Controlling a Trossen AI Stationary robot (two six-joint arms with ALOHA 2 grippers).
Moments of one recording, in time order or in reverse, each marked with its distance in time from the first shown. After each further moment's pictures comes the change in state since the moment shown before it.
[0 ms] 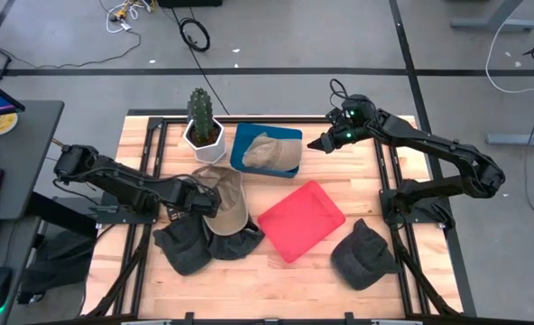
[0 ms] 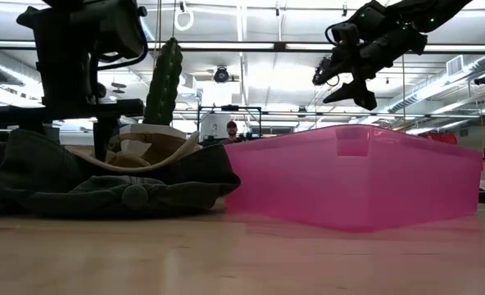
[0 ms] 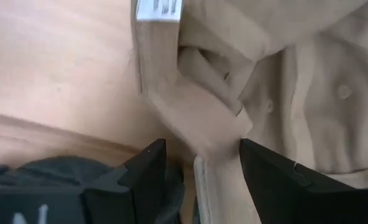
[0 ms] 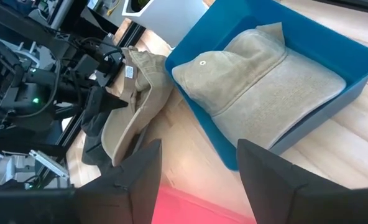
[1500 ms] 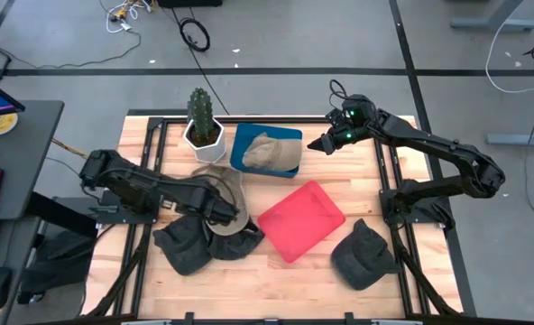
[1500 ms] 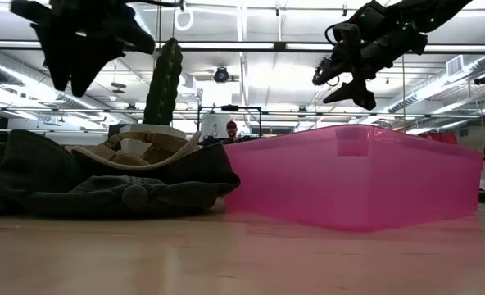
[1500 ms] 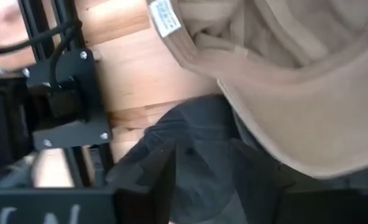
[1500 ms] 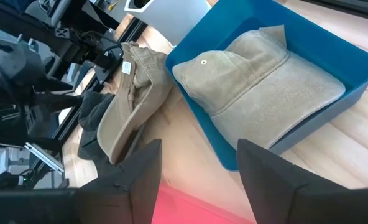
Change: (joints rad) left arm -0.075 0.261 0.645 -0.778 0.104 0.444; right arm 0.000 0.000 0.000 -0.005 -0.008 -0.045
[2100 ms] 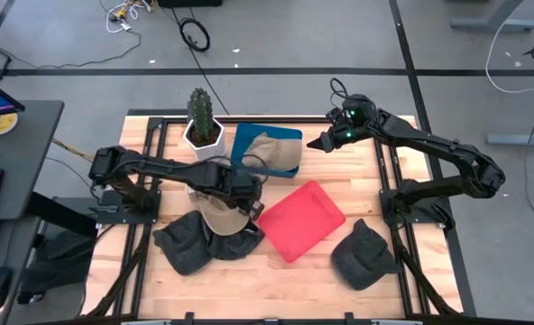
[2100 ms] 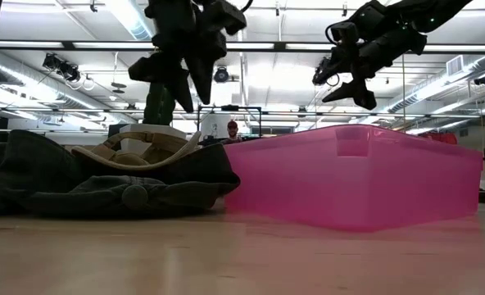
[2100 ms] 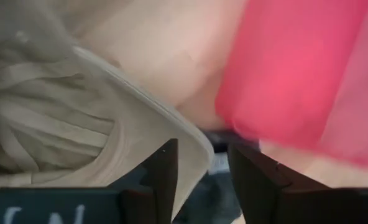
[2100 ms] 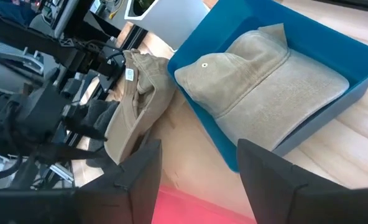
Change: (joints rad) left arm 0.163 0.066 0.031 0.644 0.074 0.627; right arm 0.000 0.000 0.000 0.015 0.000 0.064
